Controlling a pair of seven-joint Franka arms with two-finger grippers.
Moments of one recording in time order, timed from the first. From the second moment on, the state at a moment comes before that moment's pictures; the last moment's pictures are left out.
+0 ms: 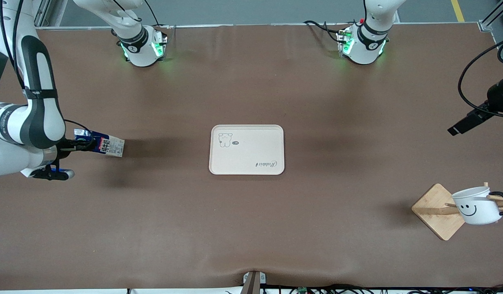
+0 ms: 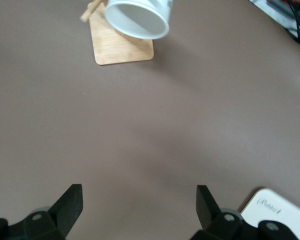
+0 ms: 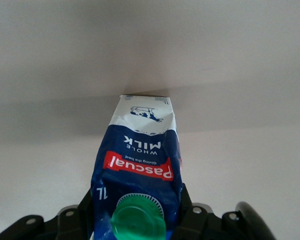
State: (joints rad) left arm 0.65 0.00 -0.62 -1.65 -0.03 1.69 -0.48; right arm -0.01 0.44 -0.15 -1.68 0.06 1.62 -0.11
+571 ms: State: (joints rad) left arm 0.65 0.00 -0.63 -1.53 -0.03 1.53 -0.25; right arm -0.01 0.43 -0.15 -1.69 0.06 1.65 -0.13
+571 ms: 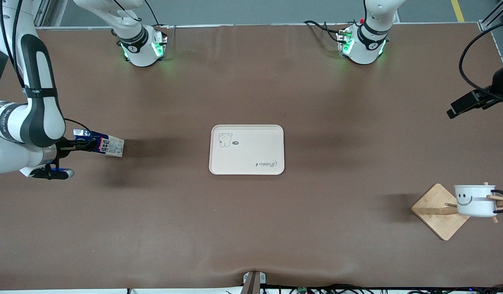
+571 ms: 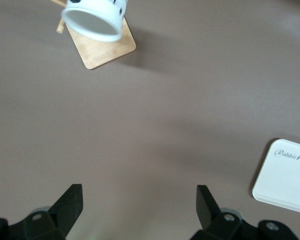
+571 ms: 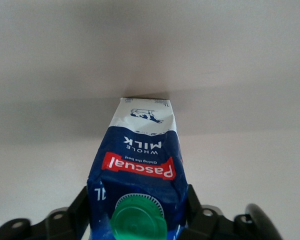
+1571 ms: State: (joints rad) left arm 0.06 -0.07 -0.13 -1.52 0.04 1.43 -0.11; right arm -0.03 0.43 -0.15 -1.62 0.06 1.67 -0.16
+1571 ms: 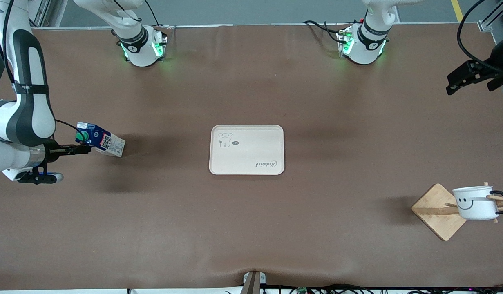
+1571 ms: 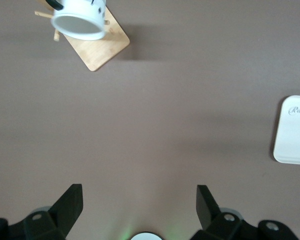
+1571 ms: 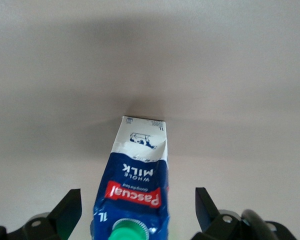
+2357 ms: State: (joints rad) left arm -0.01 -0.14 -0.07 -1.62 0.02 1.49 -0.12; right arm 0.01 0.43 -0.12 -1.30 0.08 1.65 -0.16
